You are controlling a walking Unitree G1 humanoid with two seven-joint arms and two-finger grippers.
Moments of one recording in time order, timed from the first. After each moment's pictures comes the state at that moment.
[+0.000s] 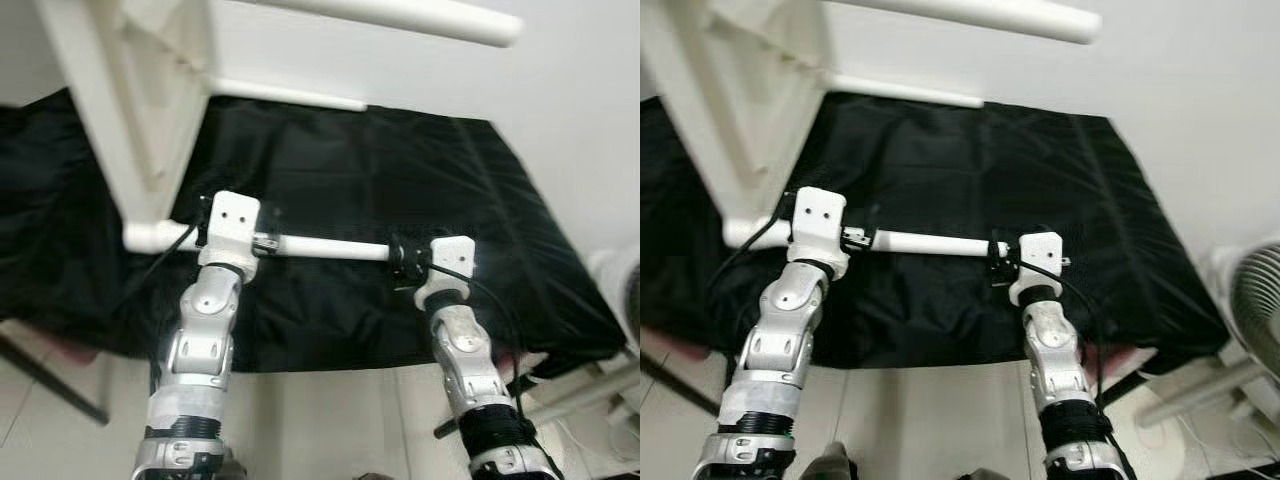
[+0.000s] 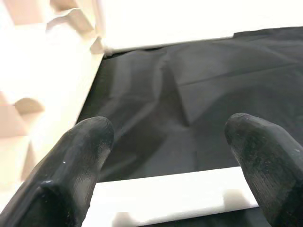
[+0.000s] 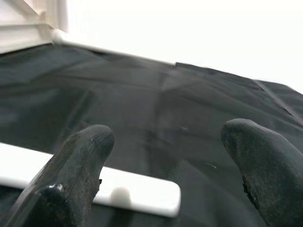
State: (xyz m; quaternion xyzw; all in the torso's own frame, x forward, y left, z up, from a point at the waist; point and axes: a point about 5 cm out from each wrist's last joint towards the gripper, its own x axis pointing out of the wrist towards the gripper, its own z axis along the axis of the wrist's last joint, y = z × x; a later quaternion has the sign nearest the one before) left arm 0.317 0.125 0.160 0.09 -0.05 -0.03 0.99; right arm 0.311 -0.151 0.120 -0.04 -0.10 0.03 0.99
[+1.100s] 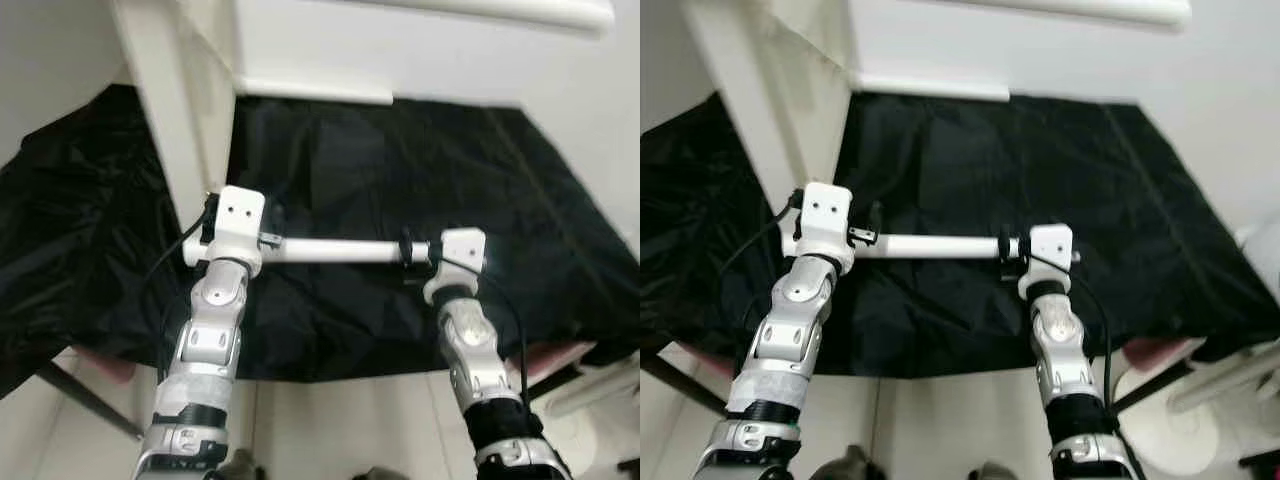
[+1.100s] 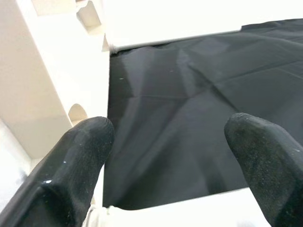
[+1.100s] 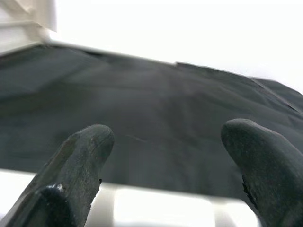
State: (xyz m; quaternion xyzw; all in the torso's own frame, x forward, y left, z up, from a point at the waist) left arm 0.327 0.119 0.162 0.10 -0.04 -0.04 0.99; right arm 0.315 -0.151 0.122 -0.04 -0.10 0.02 0.99
